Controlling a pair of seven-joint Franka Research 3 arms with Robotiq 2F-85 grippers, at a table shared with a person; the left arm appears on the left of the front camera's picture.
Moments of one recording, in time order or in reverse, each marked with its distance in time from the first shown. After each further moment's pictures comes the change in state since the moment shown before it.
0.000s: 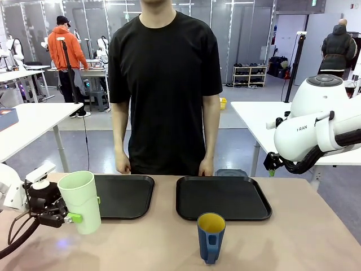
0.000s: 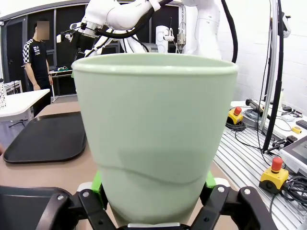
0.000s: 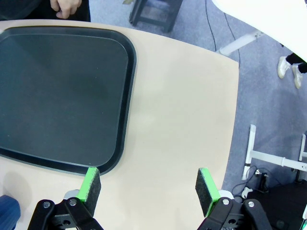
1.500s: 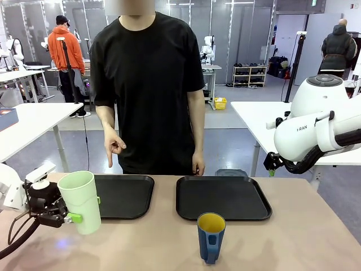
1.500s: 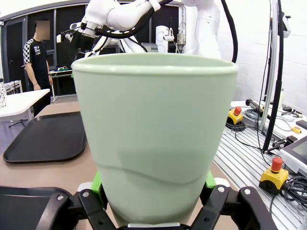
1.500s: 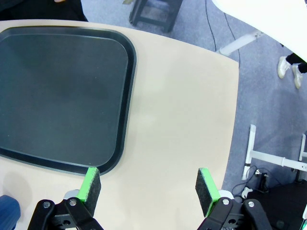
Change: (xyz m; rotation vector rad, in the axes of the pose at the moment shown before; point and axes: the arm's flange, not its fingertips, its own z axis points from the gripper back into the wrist) left arm 0.000 0.000 0.000 0.000 0.000 0.001; right arm 0.000 0.000 0.000 0.000 0.000 0.000
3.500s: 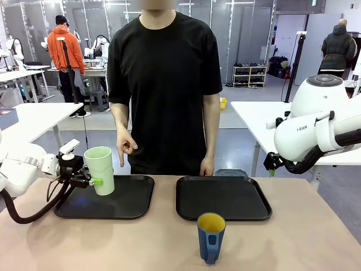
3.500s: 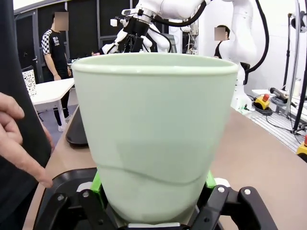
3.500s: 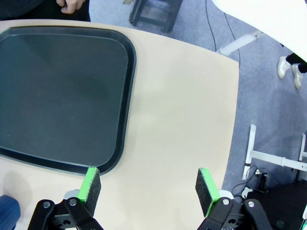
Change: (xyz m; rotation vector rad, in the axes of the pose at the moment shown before) left arm -0.014 0.182 0.062 0.039 0.050 -0.036; right arm 0.000 0.000 0.000 0.000 0.000 0.000
